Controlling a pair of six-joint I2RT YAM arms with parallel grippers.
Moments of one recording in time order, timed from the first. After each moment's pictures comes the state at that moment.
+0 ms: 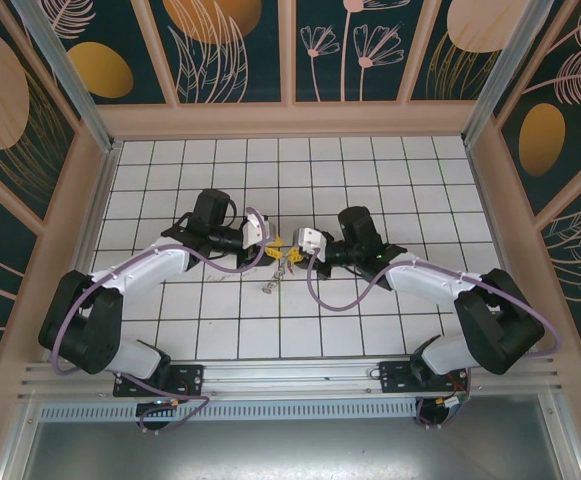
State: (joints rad) left arm -0.48 1.46 0.85 -0.12 0.89 0.67; right arm 0.65 1.41 0.68 0.18 -0.68 -0.58
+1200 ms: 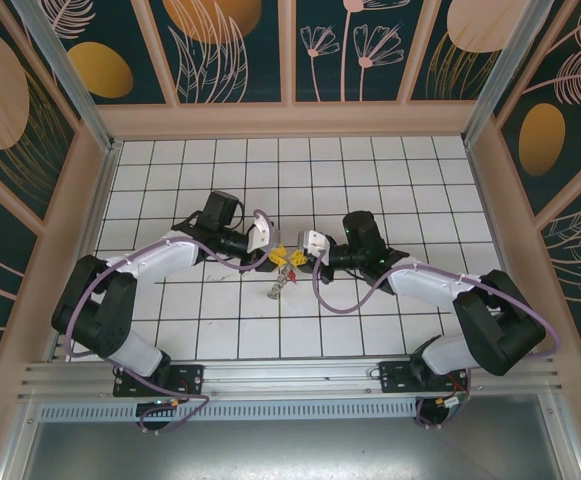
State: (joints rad) left arm -0.49 1.56 0.90 -0.22 0.97 0.76; right arm 0.63 1.40 0.62 0.26 -0.73 -0.53
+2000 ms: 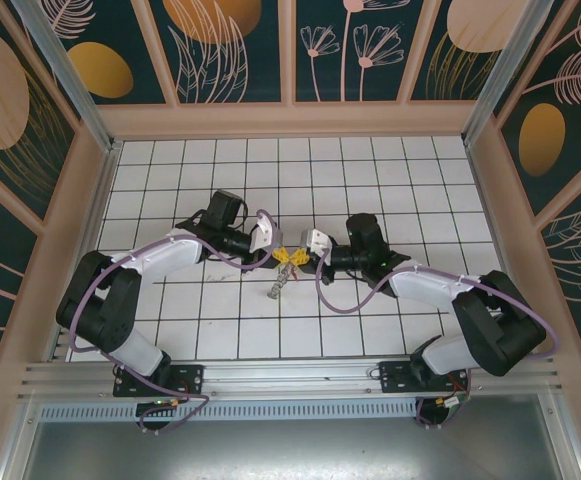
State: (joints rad) left arm -0.50 1.59 0.92 -0.22 0.99 0.77; right arm 0.62 1.39 0.59 0.34 -0.74 -0.45
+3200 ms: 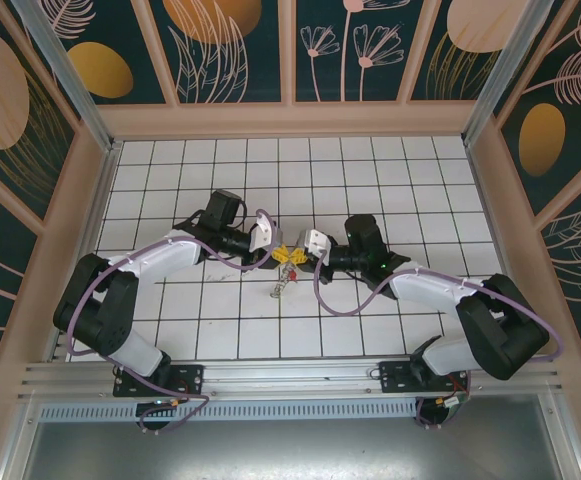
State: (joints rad) left arm -0.50 1.57 0.91 -0.20 0.96 0.76; right arm 0.65 1.37 0.59 0.34 -0.68 -0.45
